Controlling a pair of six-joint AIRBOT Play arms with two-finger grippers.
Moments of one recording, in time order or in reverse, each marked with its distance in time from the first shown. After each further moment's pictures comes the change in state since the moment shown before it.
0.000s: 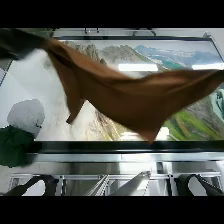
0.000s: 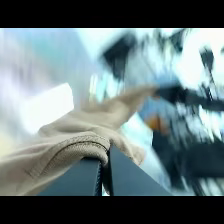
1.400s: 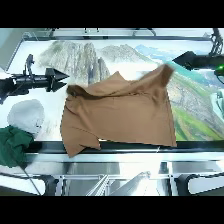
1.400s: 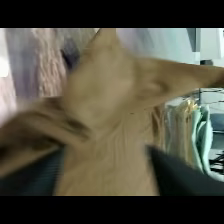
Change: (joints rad) left arm -0.037 -0.562 -0.114 0.232 0.268 0.047; right arm 0.236 -0.814 0.302 0.198 -0.249 -0.193
